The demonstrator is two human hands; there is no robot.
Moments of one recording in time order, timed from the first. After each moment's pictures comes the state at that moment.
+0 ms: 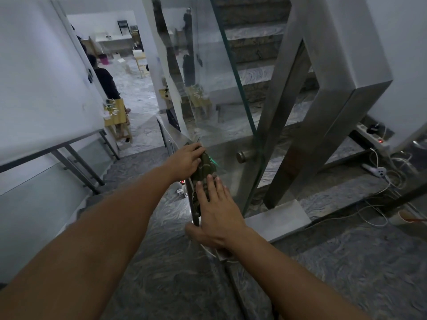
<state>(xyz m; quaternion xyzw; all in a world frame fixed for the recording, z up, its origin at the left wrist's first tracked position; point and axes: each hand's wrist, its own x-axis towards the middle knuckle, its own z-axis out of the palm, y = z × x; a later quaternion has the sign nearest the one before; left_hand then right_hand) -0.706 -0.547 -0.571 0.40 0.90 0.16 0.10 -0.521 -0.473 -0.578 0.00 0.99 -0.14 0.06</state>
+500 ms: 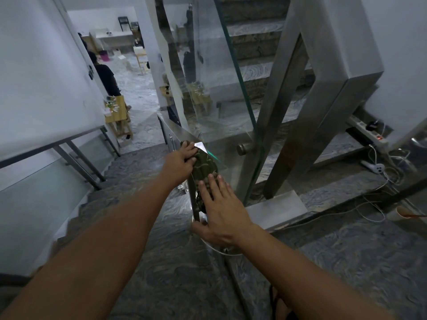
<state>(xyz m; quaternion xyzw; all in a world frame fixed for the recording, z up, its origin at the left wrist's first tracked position) -0.672 -0.566 -0.586 0.26 0.89 0.37 0.07 -0.497 -0.470 -0.578 -0.03 0.99 -0.13 0.05</state>
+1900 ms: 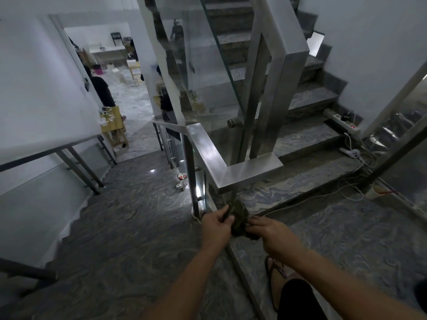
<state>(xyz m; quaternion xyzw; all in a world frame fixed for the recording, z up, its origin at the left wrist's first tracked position) -0.371 -0.593 -0.607 0.05 0.79 0.58 0.17 -0.285 -0.443 -0.607 -0.08 0.98 -0.17 -0.07</state>
